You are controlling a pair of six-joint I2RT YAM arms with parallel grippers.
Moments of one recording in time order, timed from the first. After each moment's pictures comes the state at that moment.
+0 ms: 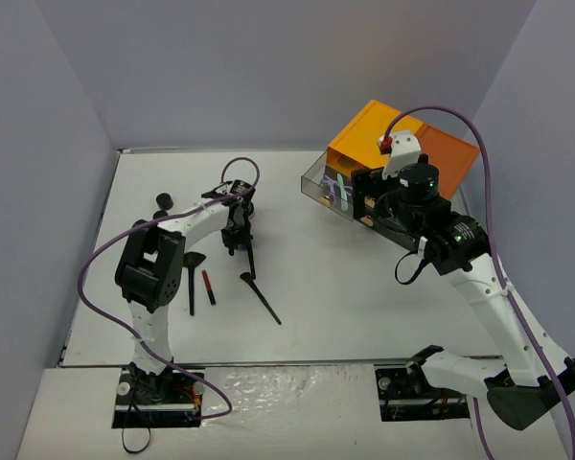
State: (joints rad) left arm -0.43 1.97 1.42 -0.68 -0.13 -0.55; right arm 0.50 1.12 1.33 -0.59 0.25 0.05
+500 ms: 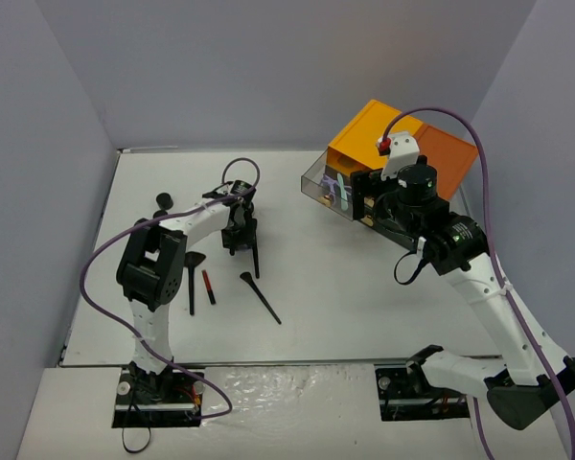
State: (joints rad) left arm -0.43 1.98 1.42 -0.66 -0.11 -0.56; right arm 0.50 1.12 1.32 -0.59 0.25 0.05
